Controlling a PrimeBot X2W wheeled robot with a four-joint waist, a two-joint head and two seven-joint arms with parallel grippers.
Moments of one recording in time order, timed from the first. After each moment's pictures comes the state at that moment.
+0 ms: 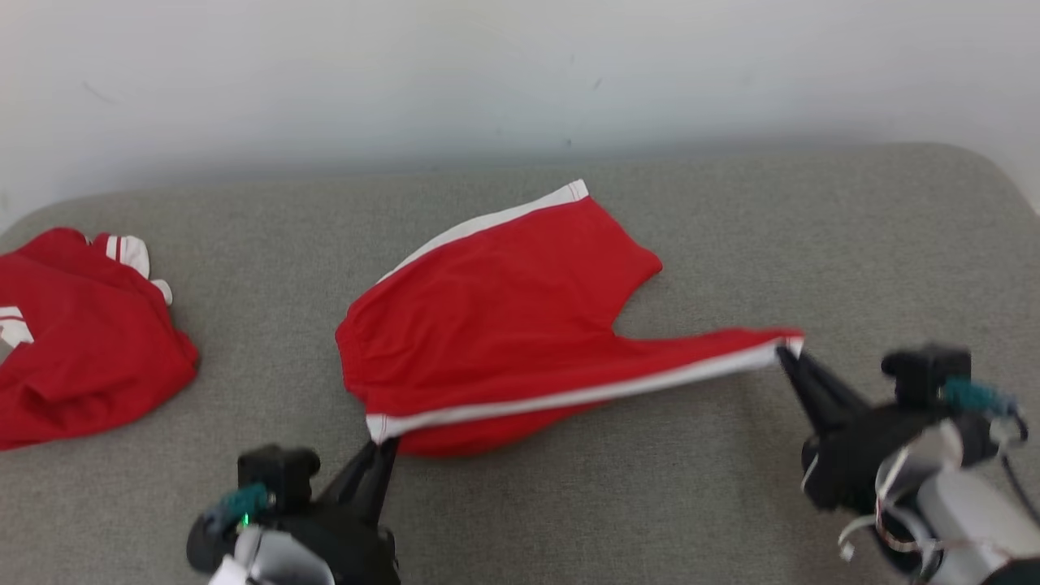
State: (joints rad) left arm -0.16 0.09 -0.33 0.30 -0.31 -0.09 0.05; right arm -0.27 -0.33 0.33 0.36 0.65 0.07 -0.03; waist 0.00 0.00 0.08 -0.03
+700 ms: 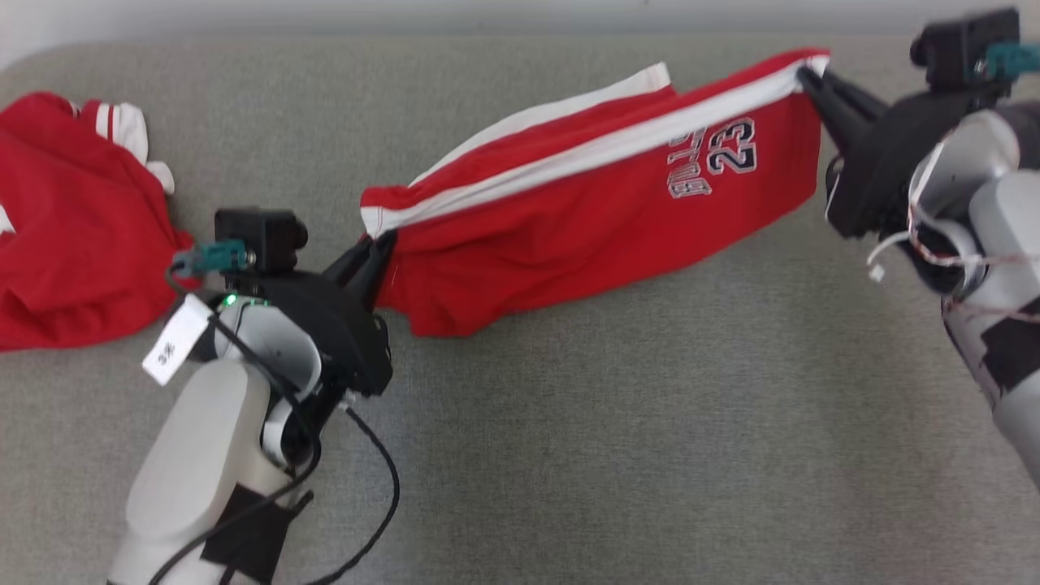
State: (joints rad) left arm -0.63 0.09 -0.33 0.44 -0.40 -0.12 0.25; right arm -0.91 -0.36 0.41 0.56 0.62 0.12 0.22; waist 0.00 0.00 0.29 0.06
